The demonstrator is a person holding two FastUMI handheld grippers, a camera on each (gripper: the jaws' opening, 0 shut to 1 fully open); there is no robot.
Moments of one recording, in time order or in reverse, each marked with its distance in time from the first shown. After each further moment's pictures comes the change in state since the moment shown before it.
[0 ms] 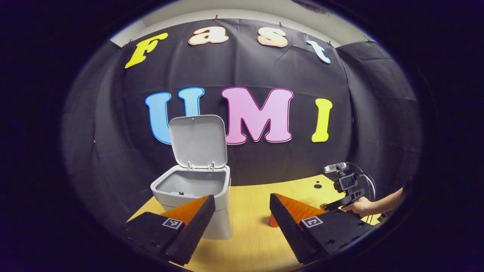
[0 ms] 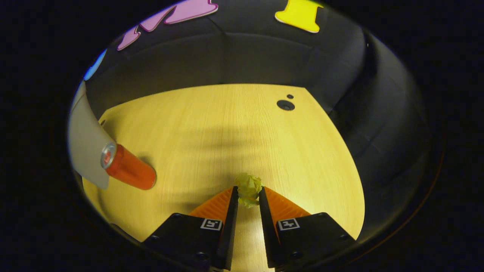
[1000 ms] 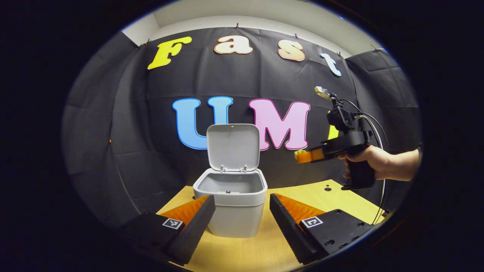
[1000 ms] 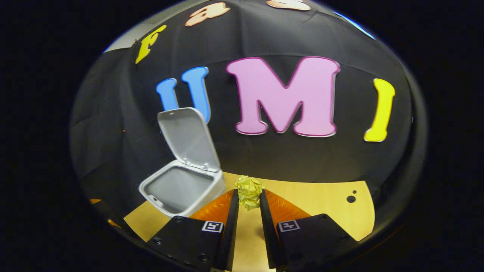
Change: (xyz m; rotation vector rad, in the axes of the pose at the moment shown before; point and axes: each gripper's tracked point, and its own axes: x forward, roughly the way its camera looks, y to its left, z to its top) left arm -0.064 0.106 -0.008 -0.042 -0.045 0.072; right arm -0.243 0.283 0.179 -0.147 -0.464 0.495
